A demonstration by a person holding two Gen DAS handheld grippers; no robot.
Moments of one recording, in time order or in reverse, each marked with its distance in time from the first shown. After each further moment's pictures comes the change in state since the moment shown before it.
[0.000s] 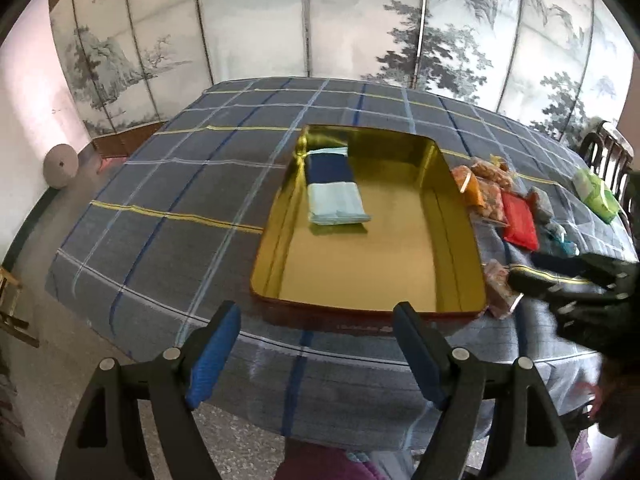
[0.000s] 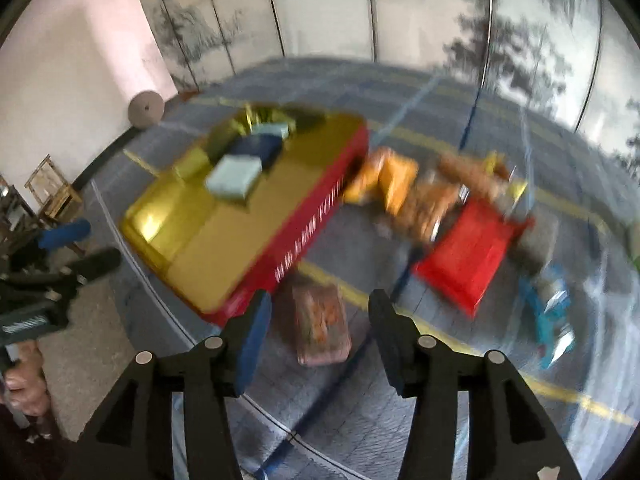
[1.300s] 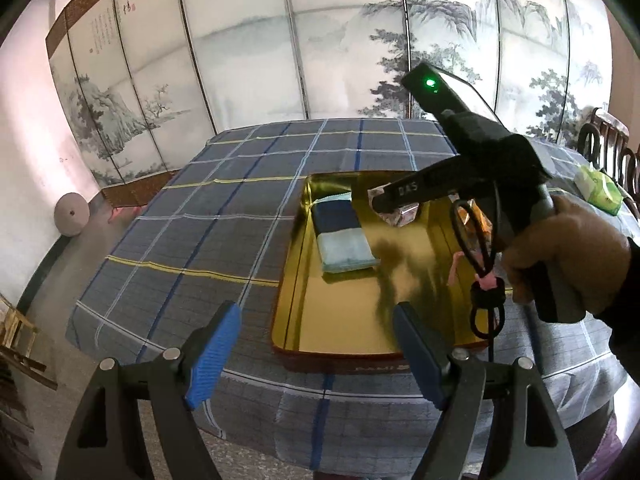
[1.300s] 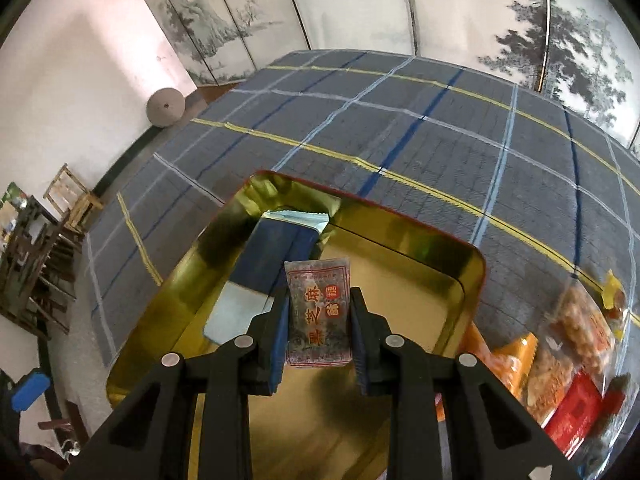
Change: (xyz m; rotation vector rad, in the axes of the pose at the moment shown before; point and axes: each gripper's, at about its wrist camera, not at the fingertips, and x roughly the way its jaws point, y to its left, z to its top) left arm -0.010 0.000 0.010 0.093 -0.144 0.059; right arm 0.101 -0.028 0.132 -0.007 0.049 0.120
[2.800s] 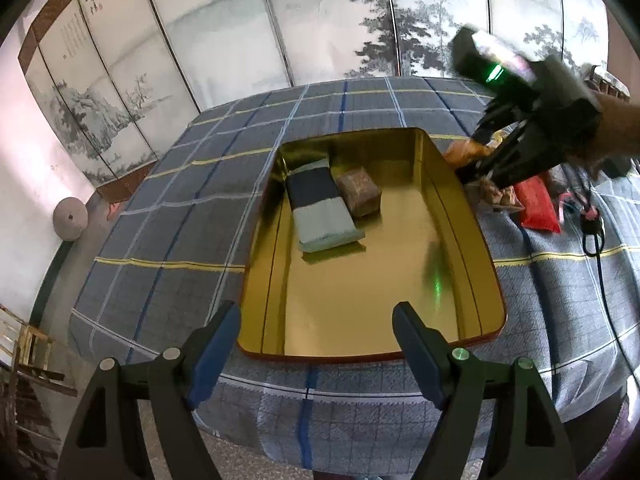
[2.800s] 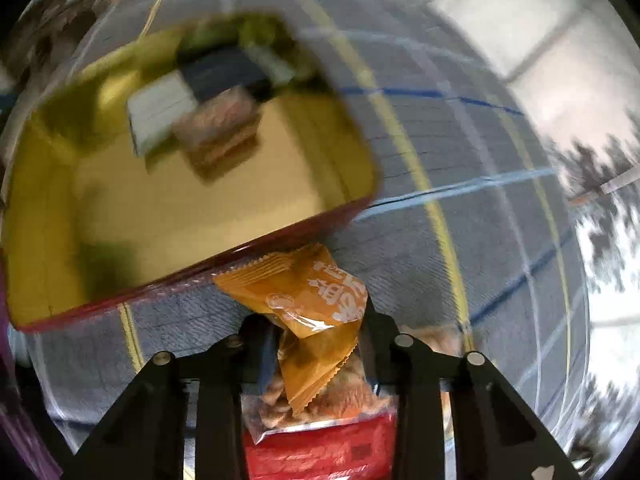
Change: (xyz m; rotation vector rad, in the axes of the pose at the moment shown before) left arm 0.033 -0.028 0.007 0.097 0.114 0.020; right arm -0.009 -0.053 -0.015 -0.666 0.258 -0.142
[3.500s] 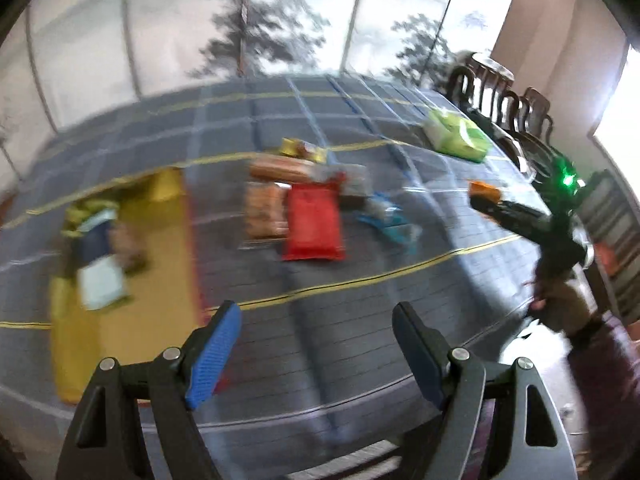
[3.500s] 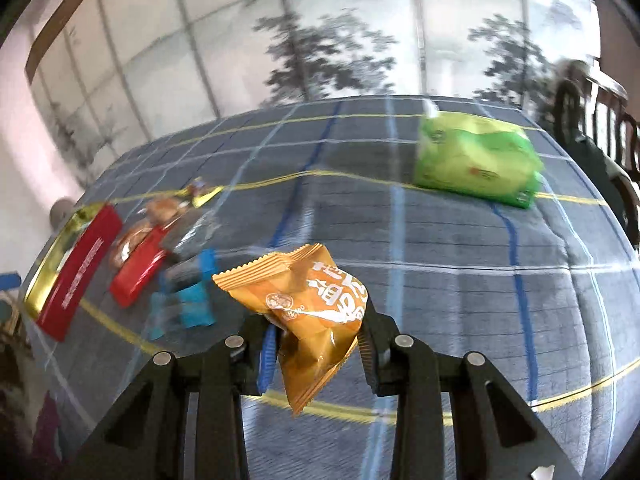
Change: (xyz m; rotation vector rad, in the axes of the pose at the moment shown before) left arm -0.028 -0.133 0.061 0.129 0.103 -0.537; right arm -0.104 0.006 -0.276 1.072 -0.412 -0.250
